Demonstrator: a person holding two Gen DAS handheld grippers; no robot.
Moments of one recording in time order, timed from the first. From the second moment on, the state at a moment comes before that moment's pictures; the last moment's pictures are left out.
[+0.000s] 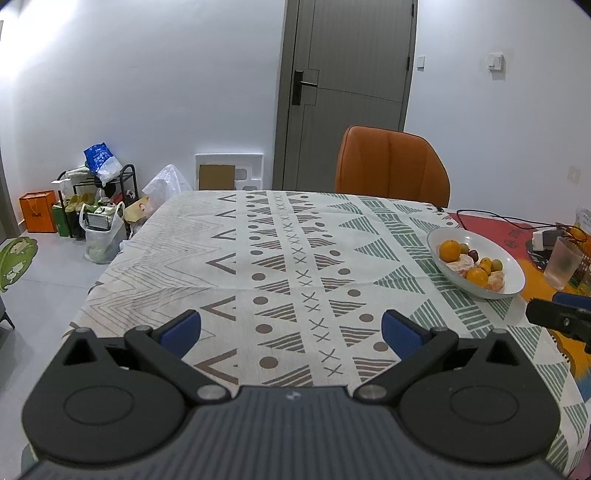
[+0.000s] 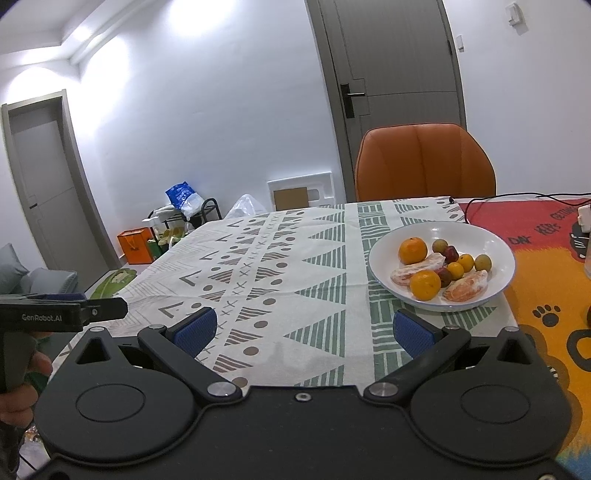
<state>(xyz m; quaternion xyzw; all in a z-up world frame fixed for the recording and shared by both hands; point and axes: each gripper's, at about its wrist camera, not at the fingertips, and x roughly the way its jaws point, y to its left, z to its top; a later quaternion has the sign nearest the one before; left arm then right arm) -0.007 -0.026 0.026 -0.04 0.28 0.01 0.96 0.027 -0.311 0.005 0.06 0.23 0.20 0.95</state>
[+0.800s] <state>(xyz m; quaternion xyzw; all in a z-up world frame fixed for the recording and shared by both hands) -0.003 -0.026 0.024 -0.04 0.28 0.00 0.96 0.028 -0.310 0.004 0.05 0.23 0.18 0.95</state>
